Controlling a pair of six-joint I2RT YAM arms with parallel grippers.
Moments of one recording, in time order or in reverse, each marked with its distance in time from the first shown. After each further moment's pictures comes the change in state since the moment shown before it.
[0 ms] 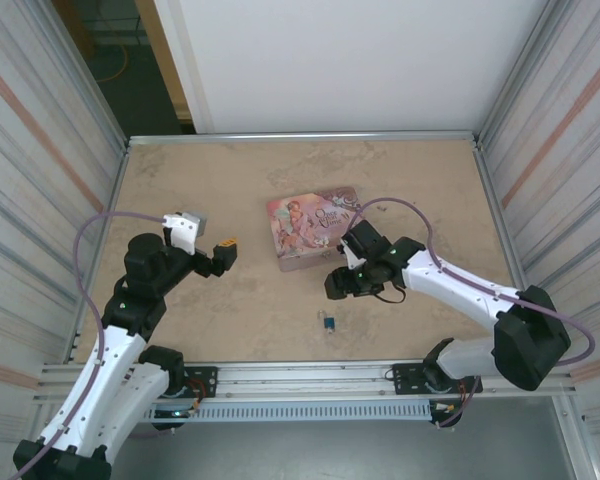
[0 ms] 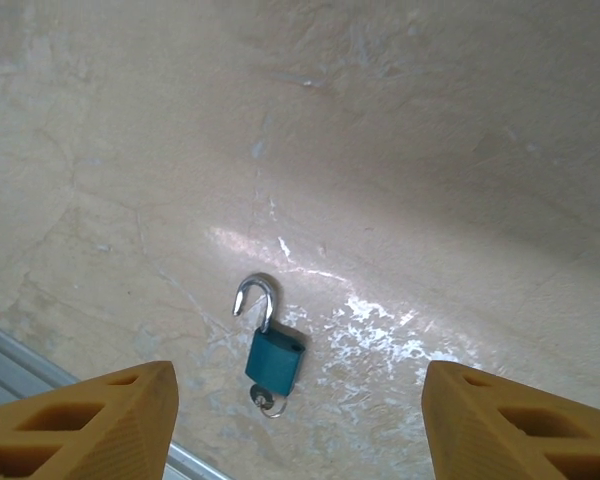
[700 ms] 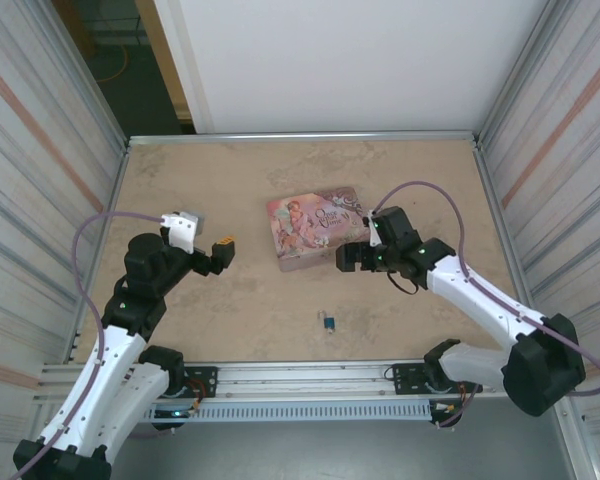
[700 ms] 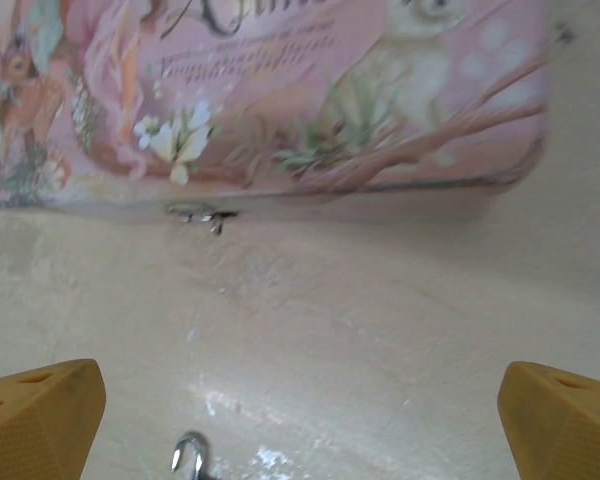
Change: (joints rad) left arm 0.000 0.001 0.000 -0.002 -0.058 0.001; right arm -0.197 -0.156 -0.062 0.185 0.122 -0.075
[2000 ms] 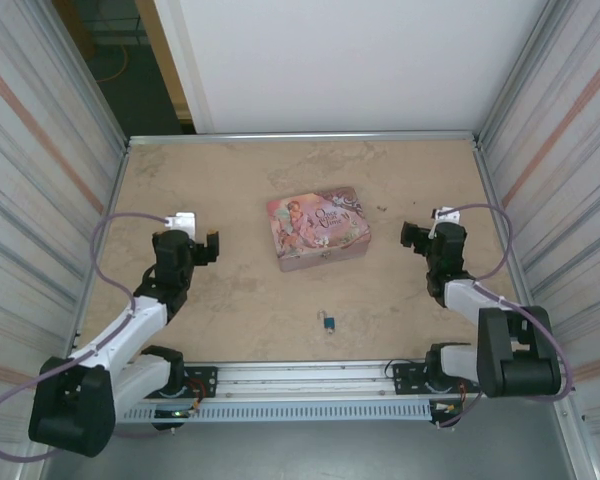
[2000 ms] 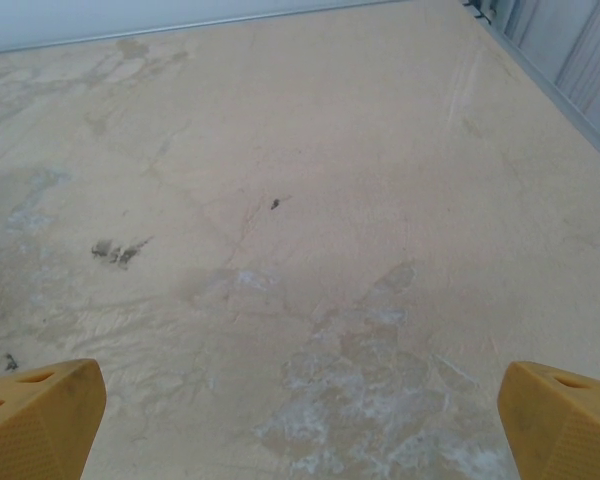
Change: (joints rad) left arm 0.025 0.367 -0.183 0.400 -0.521 -0.045; right arm -0.495 0.121 -0.457 1.036 0.245 -0.298
